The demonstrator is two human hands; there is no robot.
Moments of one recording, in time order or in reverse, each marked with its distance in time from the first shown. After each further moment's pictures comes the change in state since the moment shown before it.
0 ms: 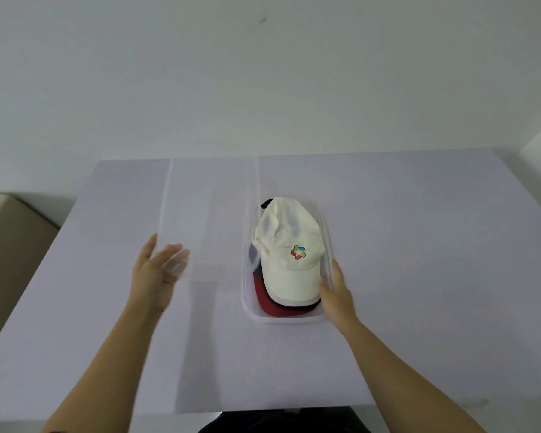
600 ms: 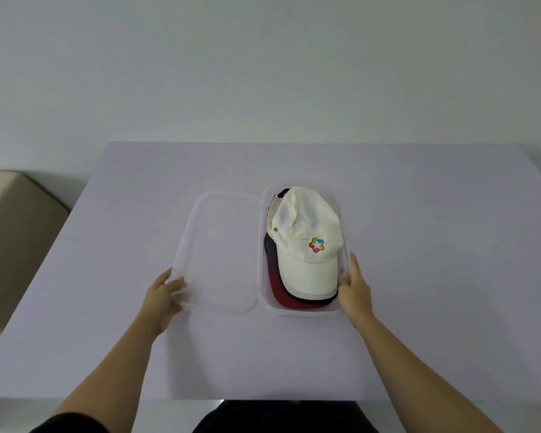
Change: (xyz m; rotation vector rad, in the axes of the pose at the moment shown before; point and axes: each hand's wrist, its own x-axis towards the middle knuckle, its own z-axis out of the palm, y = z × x) left_hand 0.031 -0.050 -0.095 0.447 0.043 -0.275; right_hand 0.013 0.010 0.010 -0.187 0.117 0.007
